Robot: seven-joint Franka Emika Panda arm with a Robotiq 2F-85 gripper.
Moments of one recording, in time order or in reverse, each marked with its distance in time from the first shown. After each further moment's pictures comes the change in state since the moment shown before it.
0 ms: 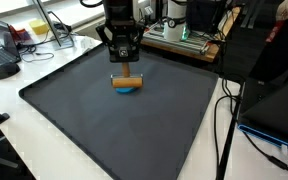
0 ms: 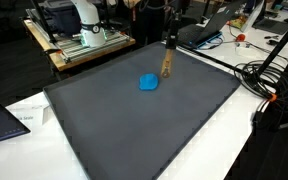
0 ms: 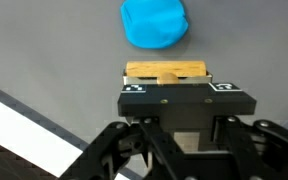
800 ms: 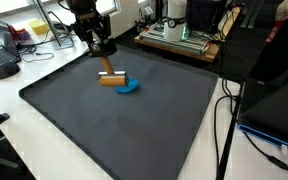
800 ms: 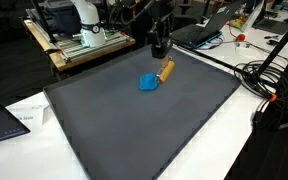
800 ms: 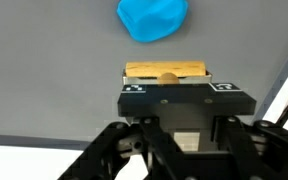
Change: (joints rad) arm -0.164 0.035 -0.066 0.058 0.362 -0.015 -0.078
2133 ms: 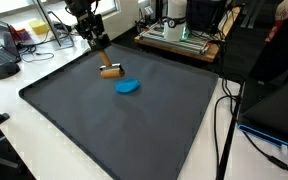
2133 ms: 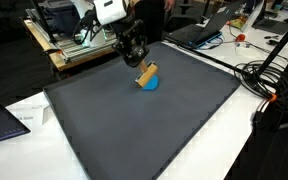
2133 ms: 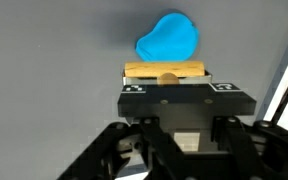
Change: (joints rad) arm -0.116 -0.049 -0.088 -0.145 0.211 -0.012 -0.197
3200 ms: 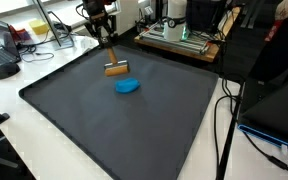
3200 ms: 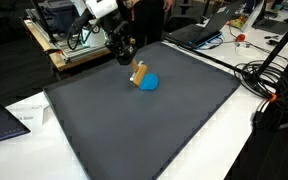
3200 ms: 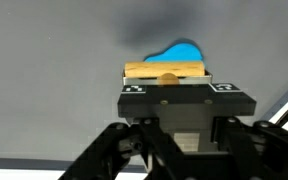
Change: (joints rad) arm 0.017 -0.161 -0.029 -0.280 0.063 0.193 -0.409
